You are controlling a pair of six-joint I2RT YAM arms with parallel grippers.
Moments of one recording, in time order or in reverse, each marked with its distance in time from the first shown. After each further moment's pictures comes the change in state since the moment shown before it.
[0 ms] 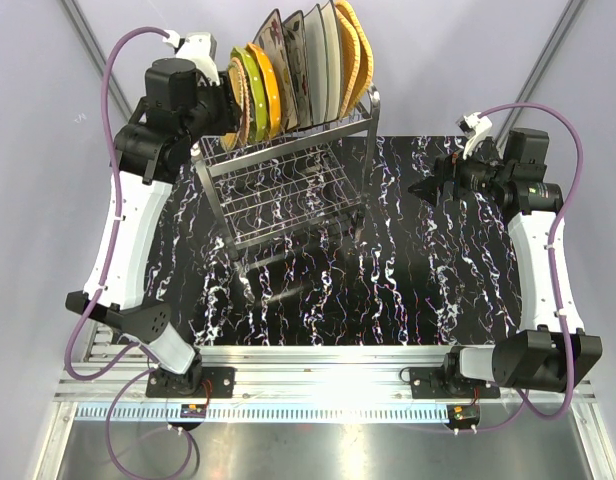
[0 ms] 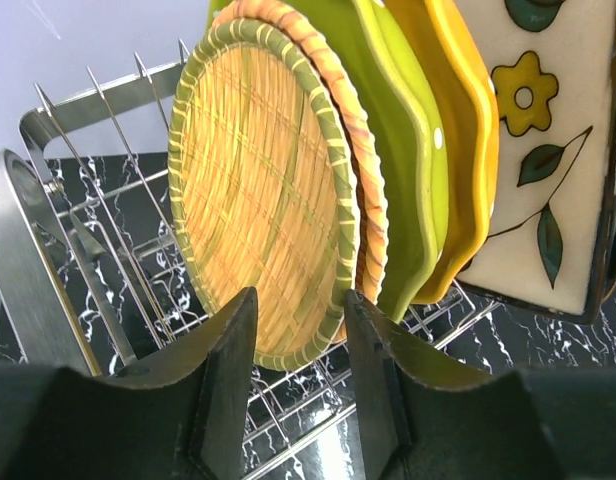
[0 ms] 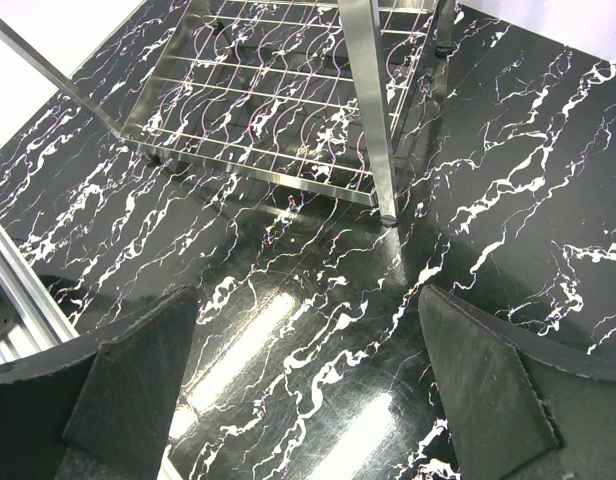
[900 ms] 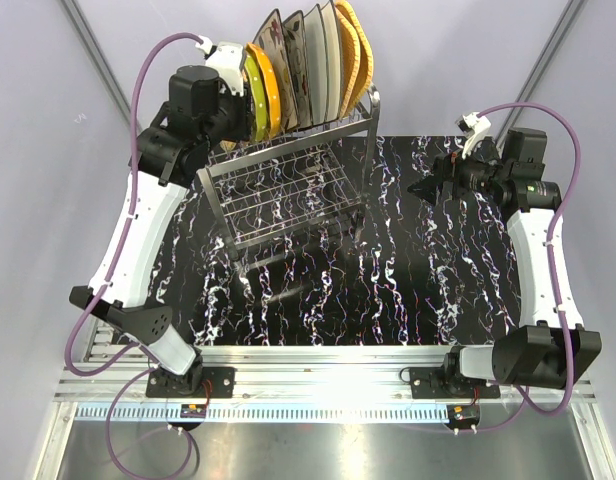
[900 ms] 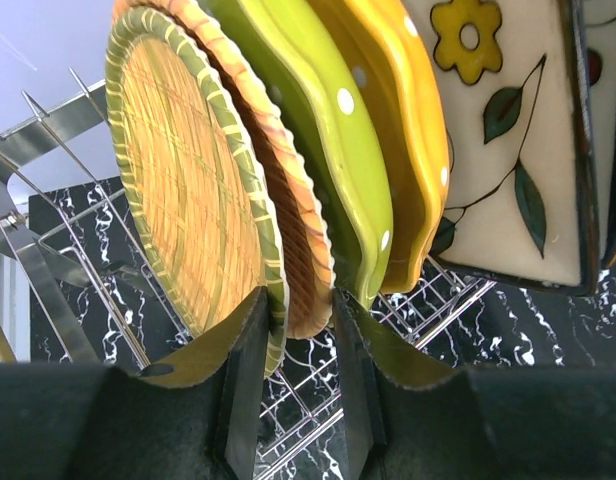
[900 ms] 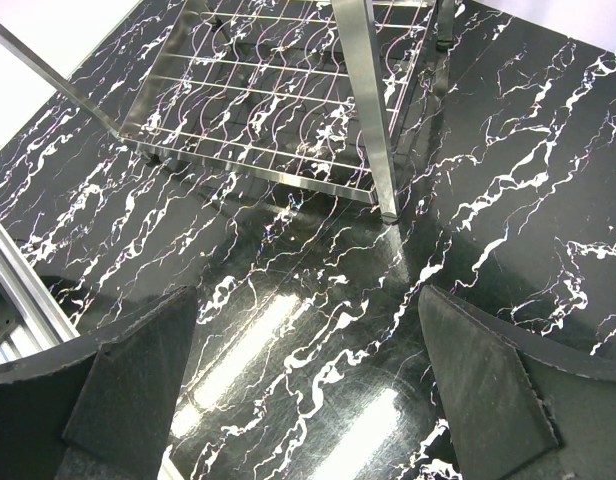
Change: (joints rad) left arm -0.073 0.000 -0.071 0.057 -0.026 0.133; right arm 0.000 0.016 0.000 0.005 0.001 0.006
